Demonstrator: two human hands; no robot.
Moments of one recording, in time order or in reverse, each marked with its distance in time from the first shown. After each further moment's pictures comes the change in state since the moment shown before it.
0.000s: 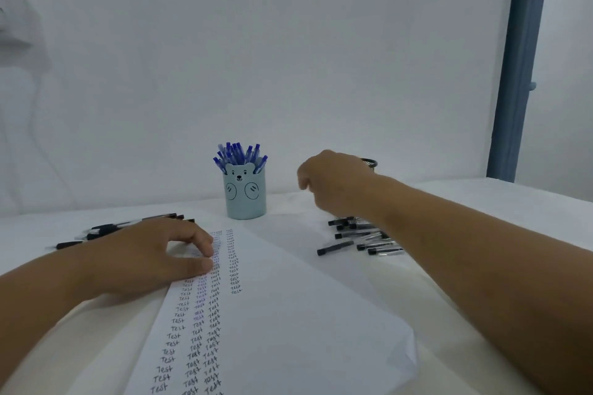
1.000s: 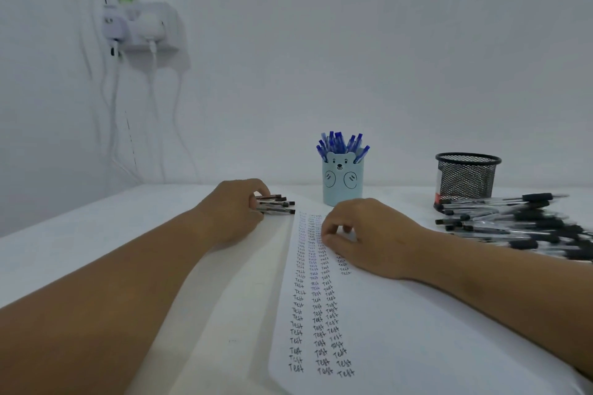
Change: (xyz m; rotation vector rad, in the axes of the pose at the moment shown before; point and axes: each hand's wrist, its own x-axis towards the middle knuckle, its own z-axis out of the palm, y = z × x) left_hand 0.003 -0.049 -0.021 0.163 0.352 -0.186; right_hand -0.019 -0.086 0.055 0.490 0.017 -0.438
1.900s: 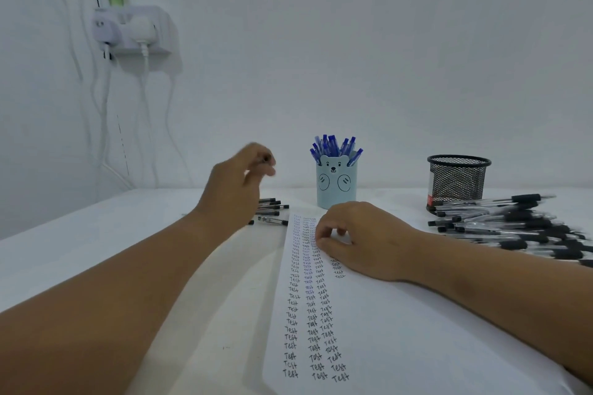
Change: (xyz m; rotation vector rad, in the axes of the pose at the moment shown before) left_hand -0.003 0.034 -0.004 -0.417 0.403 0.223; right_hand -0.001 0.001 0.000 0.019 -0.011 -0.015
